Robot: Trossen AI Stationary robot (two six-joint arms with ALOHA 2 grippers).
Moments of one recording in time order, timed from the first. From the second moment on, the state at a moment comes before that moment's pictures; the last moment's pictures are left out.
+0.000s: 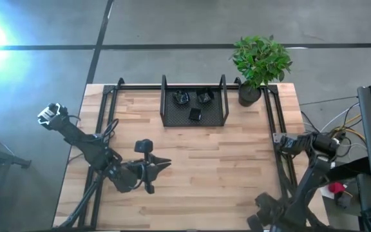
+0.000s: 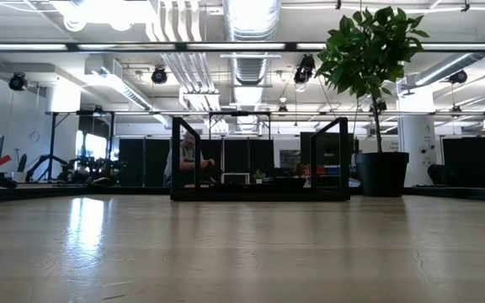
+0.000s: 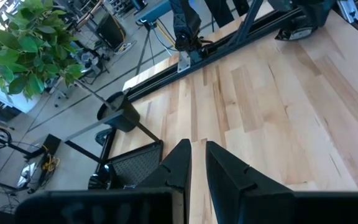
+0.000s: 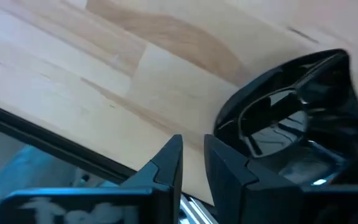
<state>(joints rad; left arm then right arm) -0.65 1.33 1.16 -0.36 -0.86 0.13 1.13 1.84 1.29 -0.98 0.07 2.28</state>
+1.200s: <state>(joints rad) -0.65 1.33 1.16 -0.35 -0.85 0.12 1.14 2.03 1.45 -1.17 0.02 2.20</state>
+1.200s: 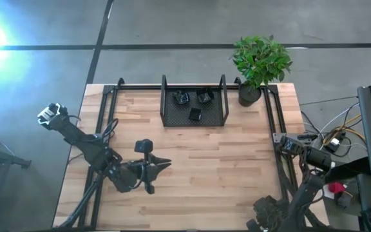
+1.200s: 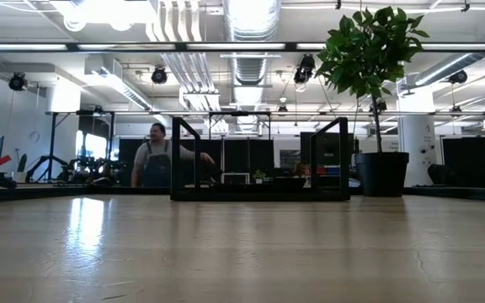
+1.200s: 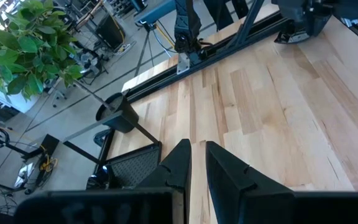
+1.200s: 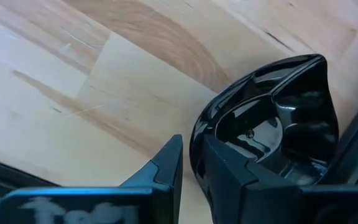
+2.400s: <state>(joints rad) -0.65 1.33 1.16 -0.35 -0.82 0.14 0.97 2.05 1.50 -1.36 0.17 1.50</state>
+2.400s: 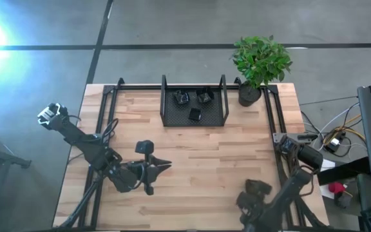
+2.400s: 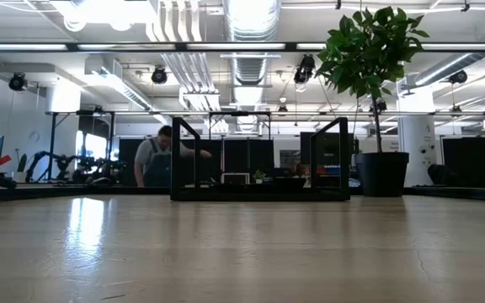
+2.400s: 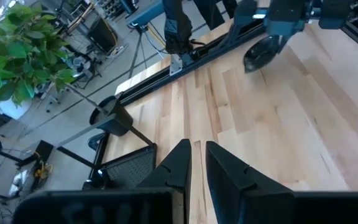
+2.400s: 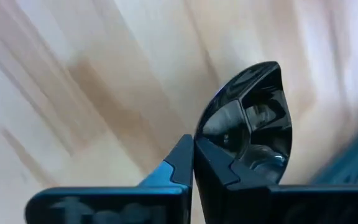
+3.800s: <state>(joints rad) -0.54 1.69 1.16 0.00 -0.75 0.49 0.55 1.85 1.50 -0.90 0.61 -0.01</state>
